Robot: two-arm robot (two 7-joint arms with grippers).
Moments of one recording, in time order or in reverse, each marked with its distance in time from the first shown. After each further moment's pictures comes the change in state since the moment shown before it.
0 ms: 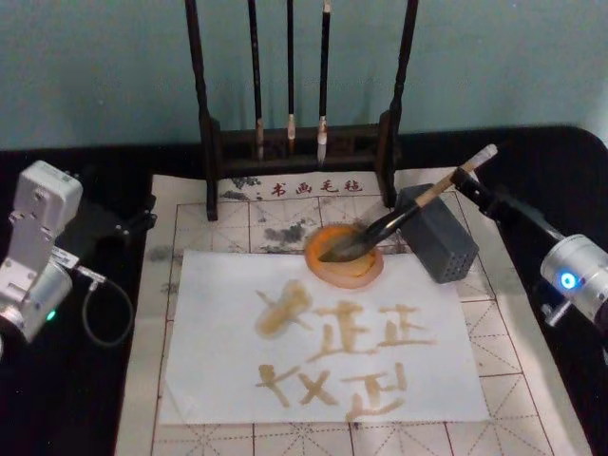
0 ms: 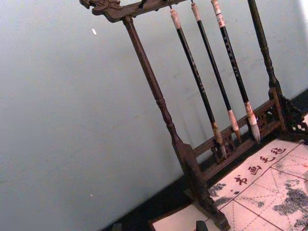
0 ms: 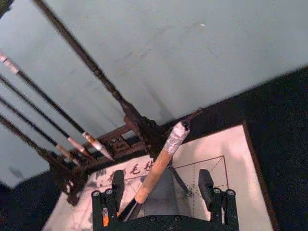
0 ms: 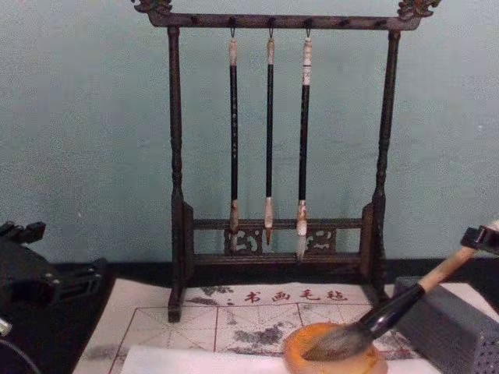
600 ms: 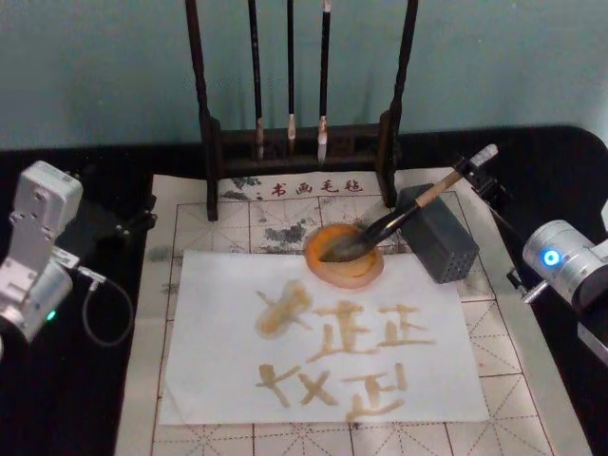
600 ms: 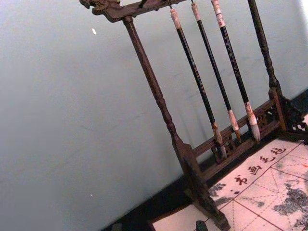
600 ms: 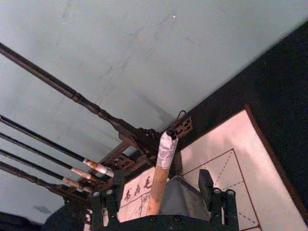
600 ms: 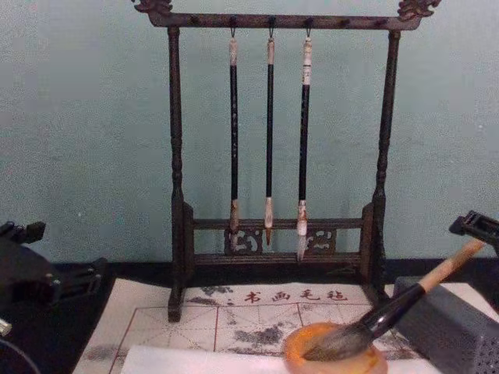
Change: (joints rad) left arm 0.000 0.000 0.000 0.000 0.000 0.000 0.000; right arm 0.066 -0.087 0.030 0.072 0.176 0.046 -0.091
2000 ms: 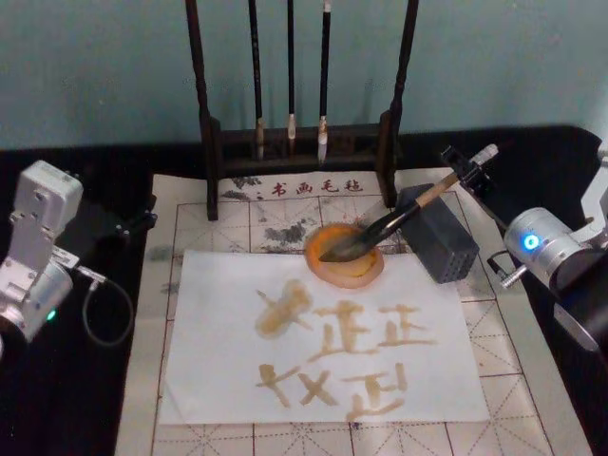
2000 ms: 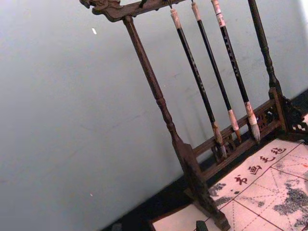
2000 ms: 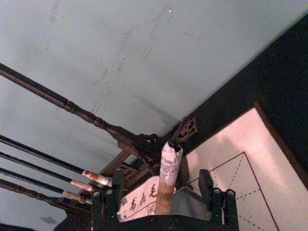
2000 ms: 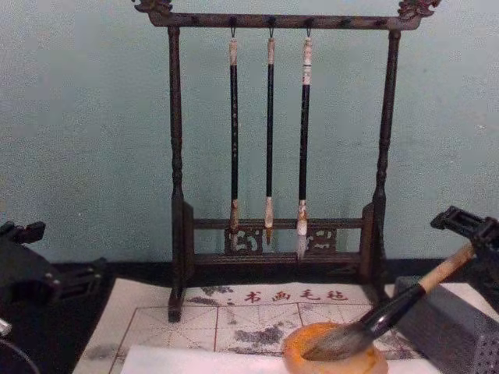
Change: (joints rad) left arm 0.000 0.000 0.000 0.000 0.000 0.000 0.000; right arm 0.087 0.007 -0.081 0.099 0.097 -0.056 -0.030
